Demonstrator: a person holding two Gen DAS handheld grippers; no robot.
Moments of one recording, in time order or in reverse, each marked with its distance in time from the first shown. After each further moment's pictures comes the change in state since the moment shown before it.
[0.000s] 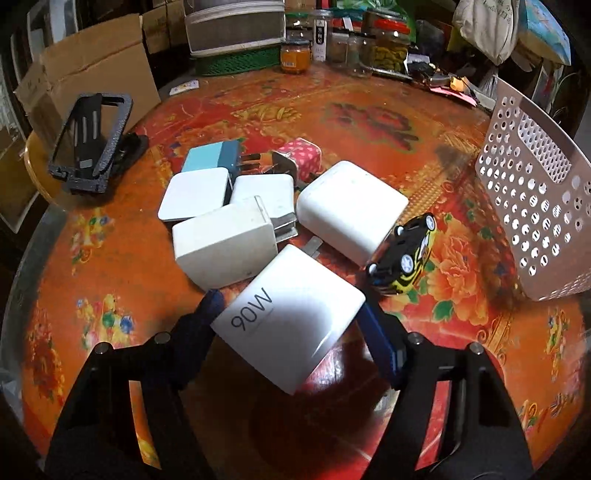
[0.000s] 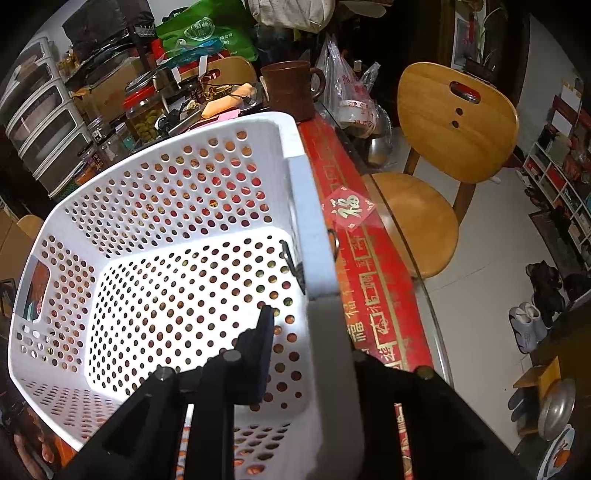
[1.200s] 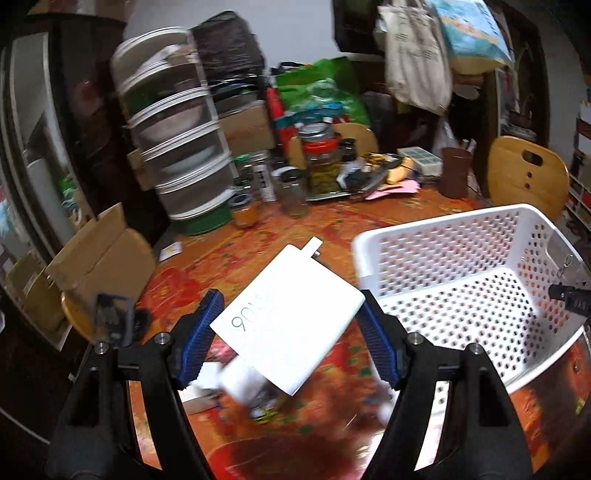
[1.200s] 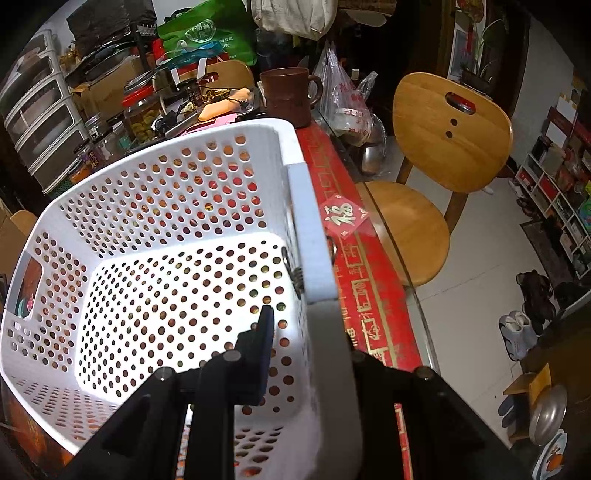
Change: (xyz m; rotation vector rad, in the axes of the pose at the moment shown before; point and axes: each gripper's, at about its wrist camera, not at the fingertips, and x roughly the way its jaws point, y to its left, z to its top) left arm -0.152 -0.177 0.103 0.220 -0.341 0.076; right arm -0.003 0.002 0.000 -0.024 -0.027 -0.043
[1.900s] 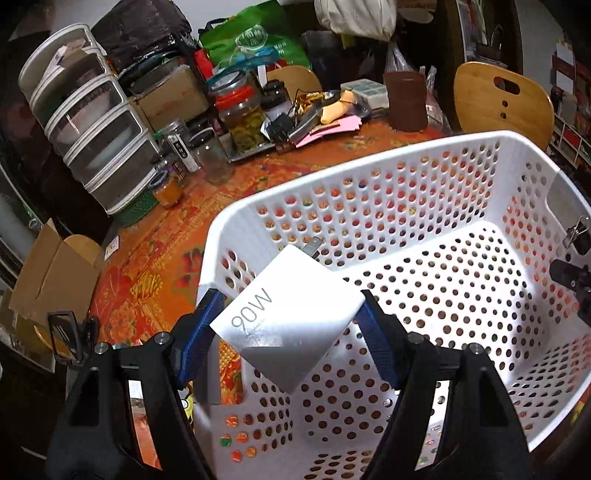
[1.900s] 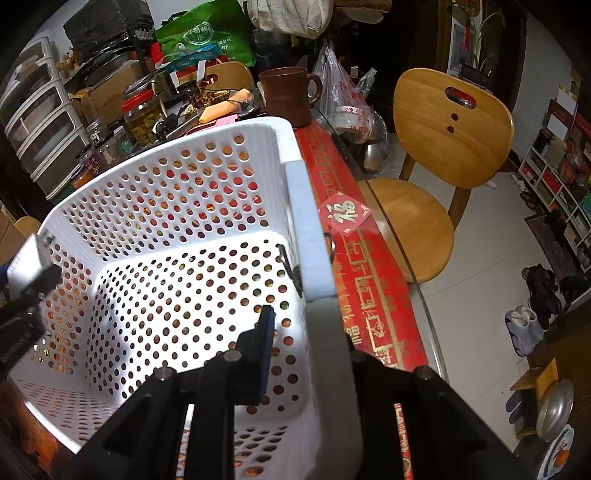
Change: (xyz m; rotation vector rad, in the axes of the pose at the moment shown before) left arm 0.082 -0.122 0.008 0.164 0.211 -0.086; right arm 0.000 -0.003 -0.002 0.021 0.002 0.026
